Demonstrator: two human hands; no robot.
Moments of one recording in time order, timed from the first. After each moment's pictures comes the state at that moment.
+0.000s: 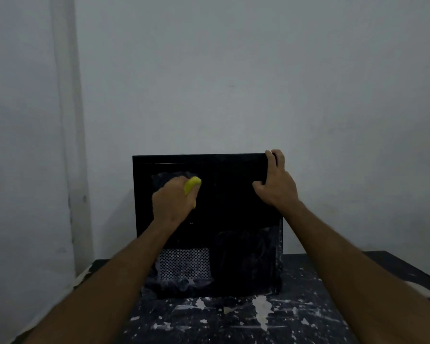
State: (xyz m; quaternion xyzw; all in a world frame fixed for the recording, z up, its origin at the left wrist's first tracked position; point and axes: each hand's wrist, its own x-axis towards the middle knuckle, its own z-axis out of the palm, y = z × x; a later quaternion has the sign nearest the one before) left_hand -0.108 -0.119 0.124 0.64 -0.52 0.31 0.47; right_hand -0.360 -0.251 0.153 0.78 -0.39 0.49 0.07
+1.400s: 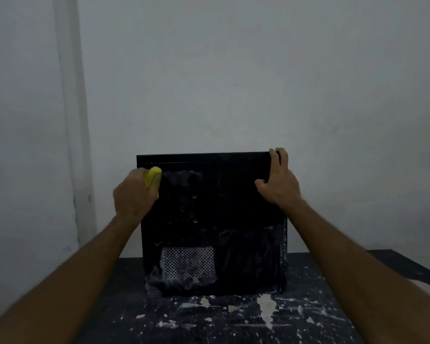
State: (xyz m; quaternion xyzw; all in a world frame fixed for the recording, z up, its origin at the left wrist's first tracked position) left_hand -0.023 -0.083 0.137 0.65 -0.46 0.37 0.47; right_hand -0.355 -0.256 0.151 0.77 -0.40 0.50 0.07
